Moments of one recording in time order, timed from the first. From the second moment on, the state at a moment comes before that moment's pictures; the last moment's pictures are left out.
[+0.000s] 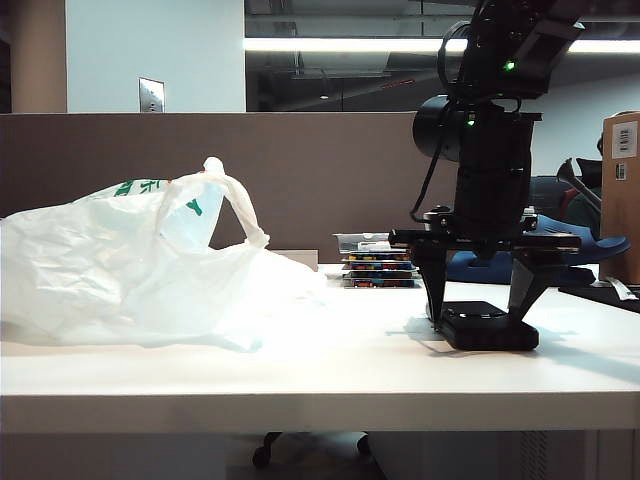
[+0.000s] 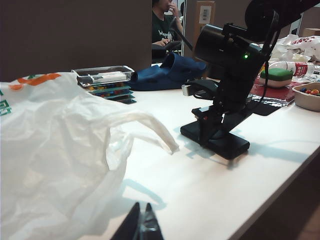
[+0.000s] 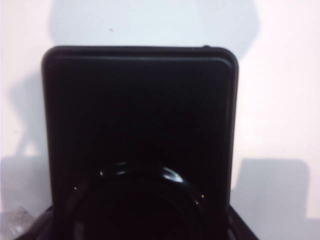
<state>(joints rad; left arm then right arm) -0.03 0.00 0.00 0.07 0.70 0.00 0.39 1.98 1.44 -0.73 0.09 0.42</state>
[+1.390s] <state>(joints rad) -0.09 0.99 0.81 0.23 0.64 0.12 0.39 1.88 1.43 -0.74 0.02 0.31</state>
